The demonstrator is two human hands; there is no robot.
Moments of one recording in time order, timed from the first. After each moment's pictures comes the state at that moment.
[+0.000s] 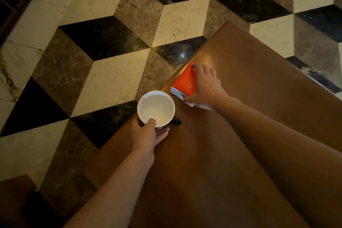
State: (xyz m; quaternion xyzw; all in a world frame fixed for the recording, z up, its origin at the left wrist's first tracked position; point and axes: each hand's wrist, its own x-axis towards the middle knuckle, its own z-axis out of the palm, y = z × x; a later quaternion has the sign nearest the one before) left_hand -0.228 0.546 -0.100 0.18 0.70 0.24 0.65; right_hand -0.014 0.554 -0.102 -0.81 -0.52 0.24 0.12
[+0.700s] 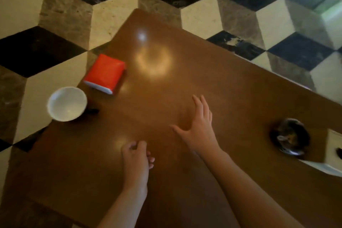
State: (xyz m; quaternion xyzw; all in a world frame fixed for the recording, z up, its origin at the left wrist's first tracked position) left_hand -0.159 0.335 -0.057 0.36 0.67 0.07 0.65; right_hand 0.004 0.252 -0.076 -0.89 -0.25 0.25 0.29
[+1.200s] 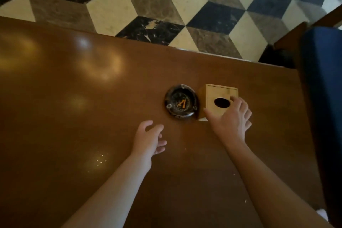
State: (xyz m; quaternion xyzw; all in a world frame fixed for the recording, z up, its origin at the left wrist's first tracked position) left_hand 0.043 0.088 -0.042 0.48 0.51 -0.17 0.69; right_hand 0.153 -0.103 -0.028 -0.98 0.10 0.07 0.18
